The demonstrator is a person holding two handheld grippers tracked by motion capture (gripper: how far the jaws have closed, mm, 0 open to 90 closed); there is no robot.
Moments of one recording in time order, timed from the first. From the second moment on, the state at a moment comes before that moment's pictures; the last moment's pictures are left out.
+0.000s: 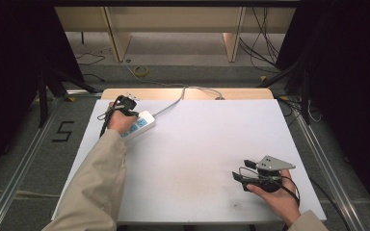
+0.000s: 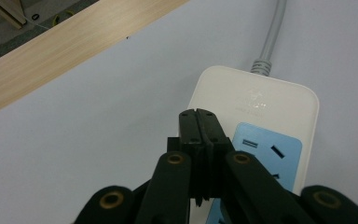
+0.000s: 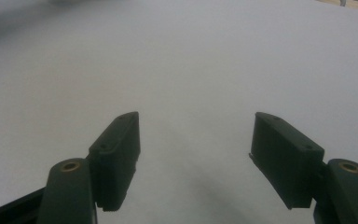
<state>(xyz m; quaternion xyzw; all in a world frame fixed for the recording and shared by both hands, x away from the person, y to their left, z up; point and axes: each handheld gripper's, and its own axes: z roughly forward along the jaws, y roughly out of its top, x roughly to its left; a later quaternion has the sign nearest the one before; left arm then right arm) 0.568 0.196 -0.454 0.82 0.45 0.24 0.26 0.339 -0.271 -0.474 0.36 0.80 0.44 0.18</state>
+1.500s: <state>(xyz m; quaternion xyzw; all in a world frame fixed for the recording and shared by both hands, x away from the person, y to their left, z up) 0.576 0.187 -0.453 0.83 0.45 0.24 0.23 0.339 -0.271 -0.473 0.36 0.80 0.44 0.19</state>
